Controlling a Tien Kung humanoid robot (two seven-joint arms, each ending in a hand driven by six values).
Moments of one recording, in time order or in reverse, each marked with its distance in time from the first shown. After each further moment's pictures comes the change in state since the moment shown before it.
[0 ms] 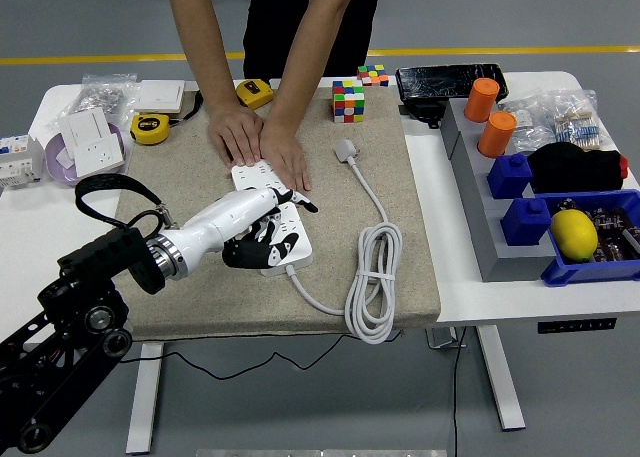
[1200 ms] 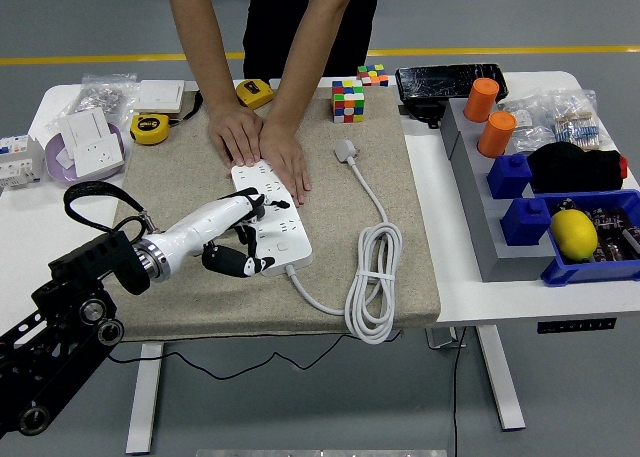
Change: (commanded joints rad) left arm -0.057 0.053 0.066 0.168 0.098 -0.023 0.022; right arm 0.002 0.003 -0.005 0.000 0.012 0.001 0.001
